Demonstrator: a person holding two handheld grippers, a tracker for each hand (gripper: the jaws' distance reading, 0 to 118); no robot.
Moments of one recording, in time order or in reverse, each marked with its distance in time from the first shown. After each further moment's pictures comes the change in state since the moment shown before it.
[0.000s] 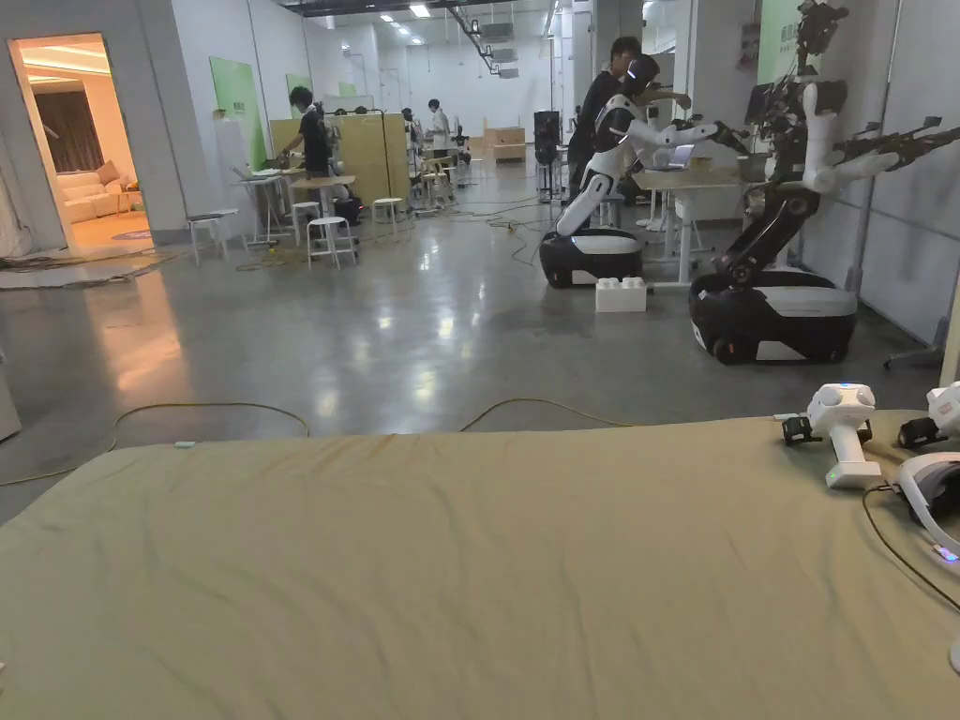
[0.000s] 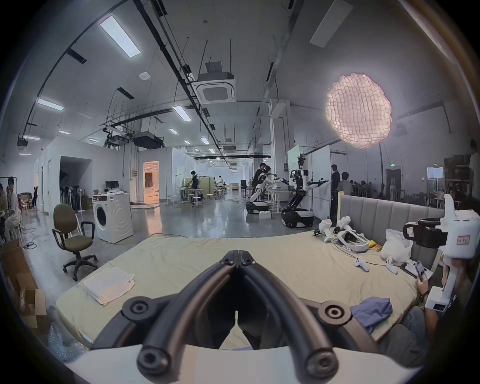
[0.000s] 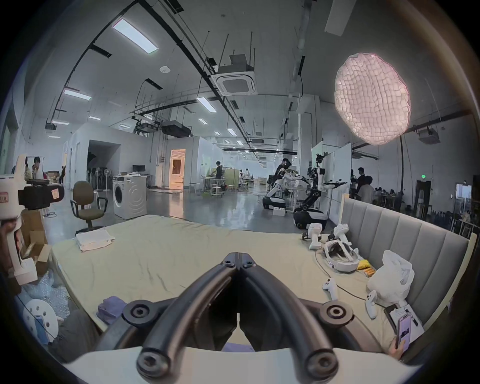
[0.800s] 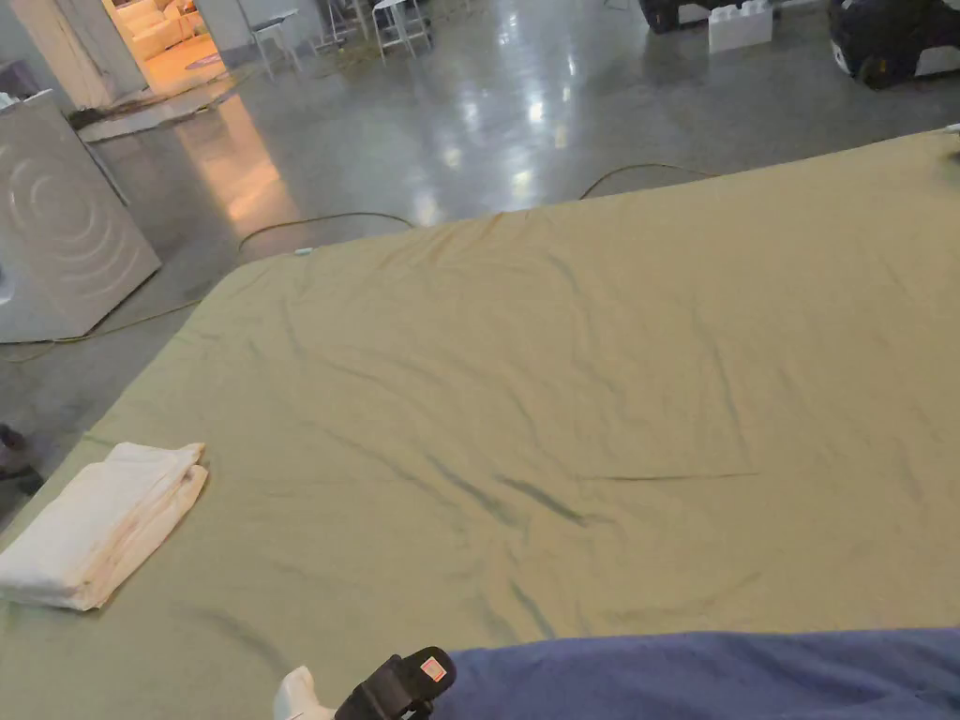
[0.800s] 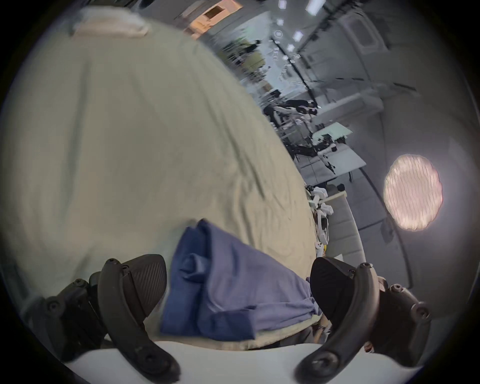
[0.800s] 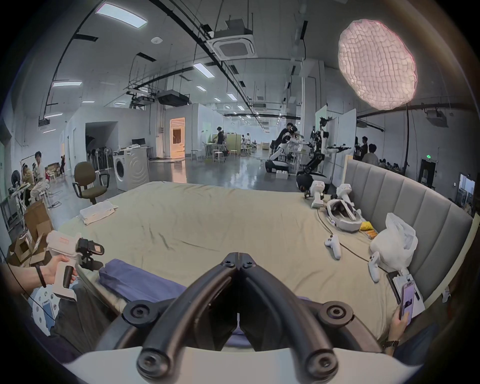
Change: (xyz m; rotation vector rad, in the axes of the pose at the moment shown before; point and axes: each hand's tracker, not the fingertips) left arm -0.143 -0.293 -0.132 -0.752 -0.171 1.033; right arm 0.018 -0.056 0.005 -0.249 0.011 -0.031
